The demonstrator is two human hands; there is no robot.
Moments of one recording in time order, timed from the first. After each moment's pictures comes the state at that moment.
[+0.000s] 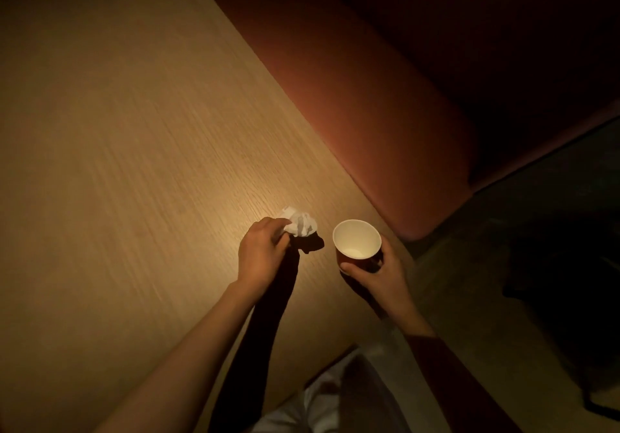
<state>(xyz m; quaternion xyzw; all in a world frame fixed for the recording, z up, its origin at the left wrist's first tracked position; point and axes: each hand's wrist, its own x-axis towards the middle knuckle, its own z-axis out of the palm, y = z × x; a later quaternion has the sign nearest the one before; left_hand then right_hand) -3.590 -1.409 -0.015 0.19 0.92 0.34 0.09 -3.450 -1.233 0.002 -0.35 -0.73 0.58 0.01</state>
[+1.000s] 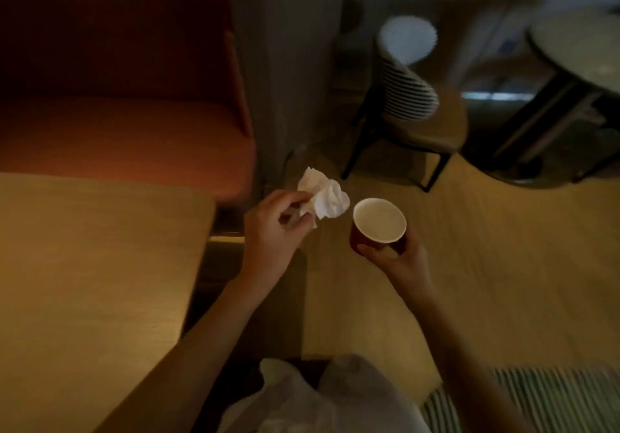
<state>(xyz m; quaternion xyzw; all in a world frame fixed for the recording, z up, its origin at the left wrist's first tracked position) -3.211 -1.368 0.139 0.60 0.60 0.49 0.20 -3.003 -1.358 0.093 -0.56 -0.56 0.45 0.42</state>
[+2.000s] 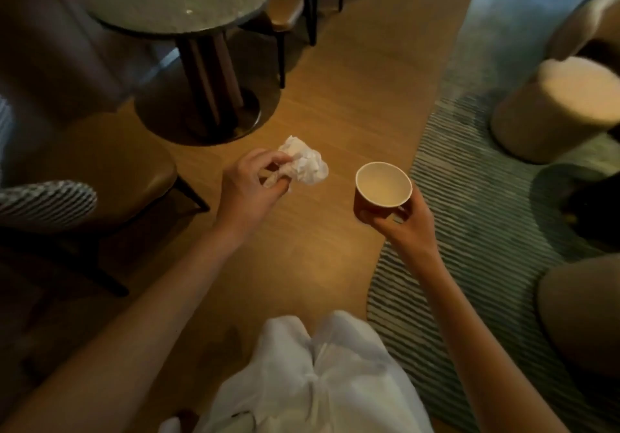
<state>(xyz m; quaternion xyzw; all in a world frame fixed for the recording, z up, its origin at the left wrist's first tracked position) -2.671 -1.041 0.128 0.86 0.21 0.23 0.41 -2.559 -1.257 0.093 -0.80 -0.20 0.13 0.55</state>
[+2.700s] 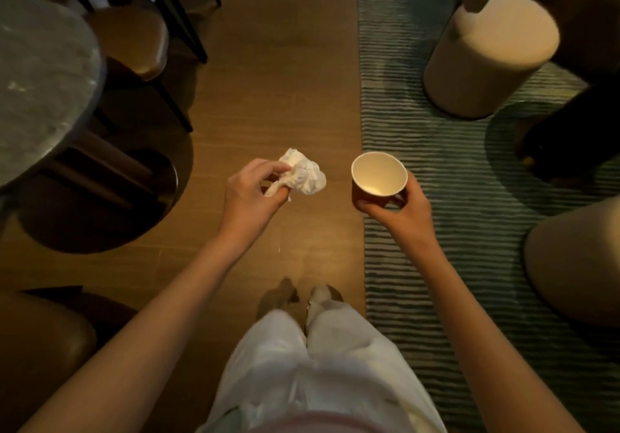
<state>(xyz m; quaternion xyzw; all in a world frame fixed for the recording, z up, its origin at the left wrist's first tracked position) -2.226 -0.979 0.092 0.89 0.07 0.11 0.44 -2.188 -1.216 0.071 -0.83 -0.01 0.06 0.56</state>
